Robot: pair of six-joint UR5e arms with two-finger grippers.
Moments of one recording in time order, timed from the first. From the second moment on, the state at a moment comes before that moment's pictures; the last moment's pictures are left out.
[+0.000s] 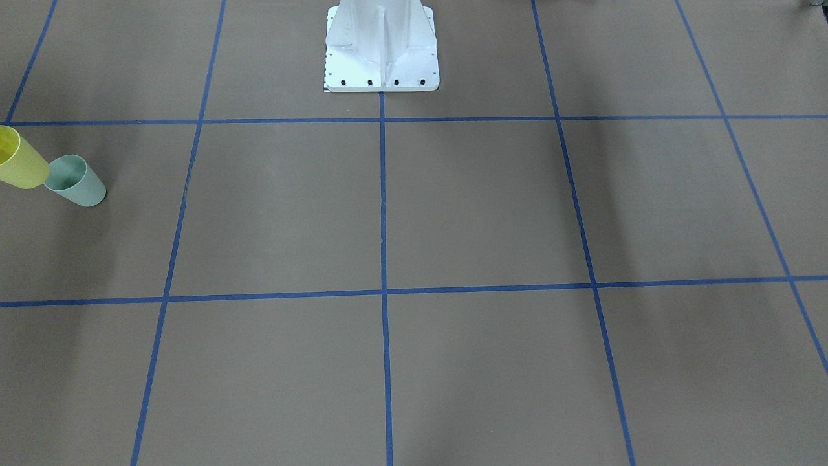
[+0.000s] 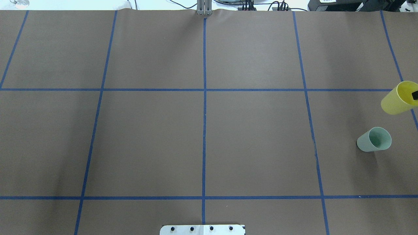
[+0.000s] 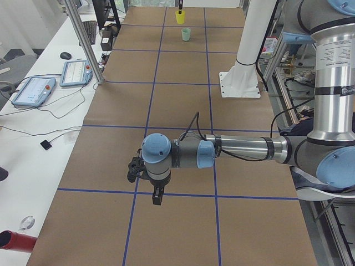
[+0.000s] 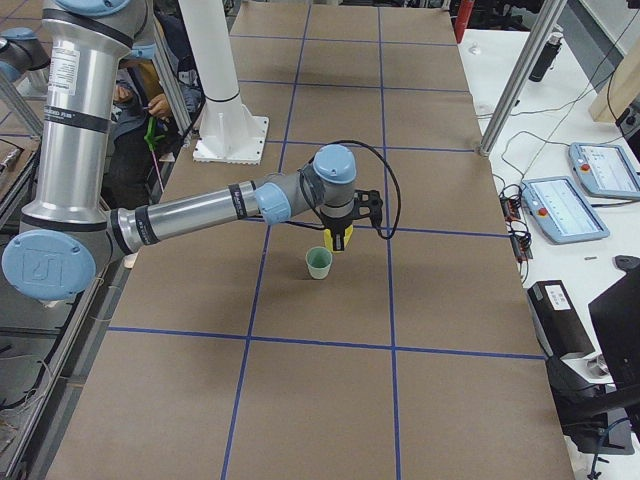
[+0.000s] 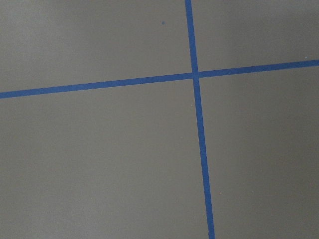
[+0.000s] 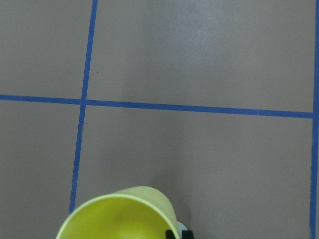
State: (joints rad) left arm -1.64 -1.49 -1.70 -1.51 -2.36 0.17; right arm 1.25 -1.78 2.02 -1.37 2.37 0.46
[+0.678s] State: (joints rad) left arm -1.64 -1.48 -1.70 -1.51 -2.37 0.17; right arm 1.15 -1.86 1.97 -1.16 2.35 0.60
